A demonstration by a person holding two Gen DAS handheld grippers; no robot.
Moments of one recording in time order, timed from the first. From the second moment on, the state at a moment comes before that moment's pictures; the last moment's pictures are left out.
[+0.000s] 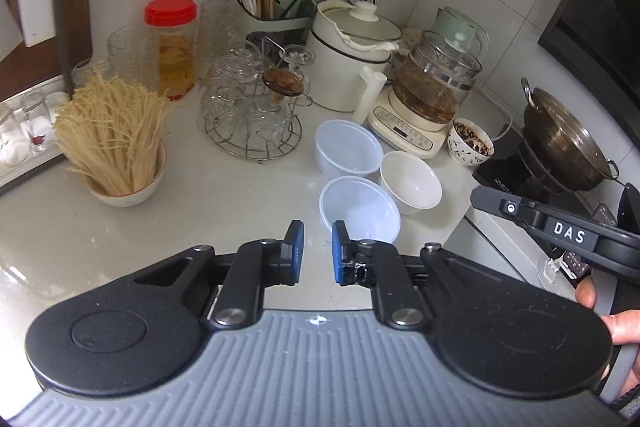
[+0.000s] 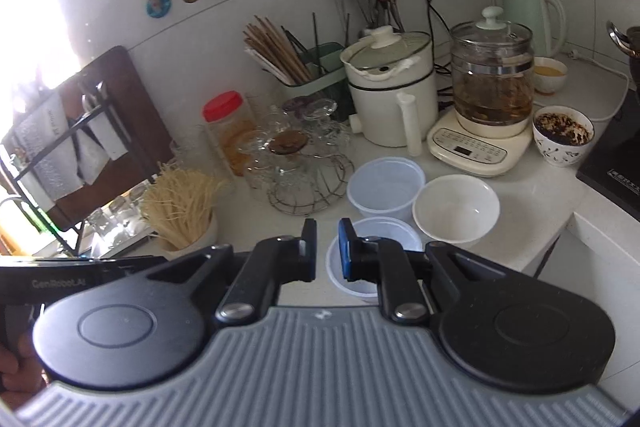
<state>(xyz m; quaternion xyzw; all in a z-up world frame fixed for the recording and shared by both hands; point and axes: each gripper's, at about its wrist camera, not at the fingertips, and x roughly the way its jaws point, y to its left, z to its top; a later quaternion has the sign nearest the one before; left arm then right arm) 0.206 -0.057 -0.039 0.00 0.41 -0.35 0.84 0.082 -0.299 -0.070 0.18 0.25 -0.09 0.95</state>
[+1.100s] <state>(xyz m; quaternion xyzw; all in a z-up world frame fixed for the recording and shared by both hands) 0.302 -0.188 -0.143 0.05 0.52 -0.33 0.78 0.141 -0.428 -0.177 0.31 0.39 -0.08 0.86</state>
